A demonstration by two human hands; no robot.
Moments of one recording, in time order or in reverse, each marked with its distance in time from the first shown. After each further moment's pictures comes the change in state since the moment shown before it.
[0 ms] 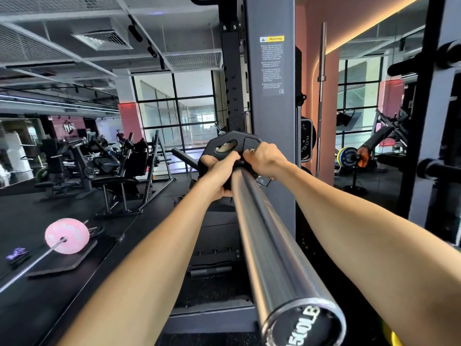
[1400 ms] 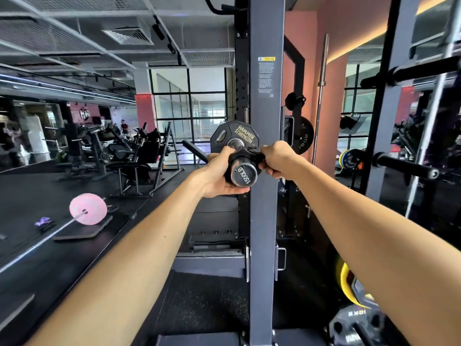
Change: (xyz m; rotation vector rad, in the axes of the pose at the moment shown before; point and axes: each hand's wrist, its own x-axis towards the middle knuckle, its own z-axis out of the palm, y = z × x) left_hand -0.241 0.005 -0.033 -0.043 -0.306 -0.145; right_hand -0.248 -0.021 -0.085 0.401 -0.099 0.181
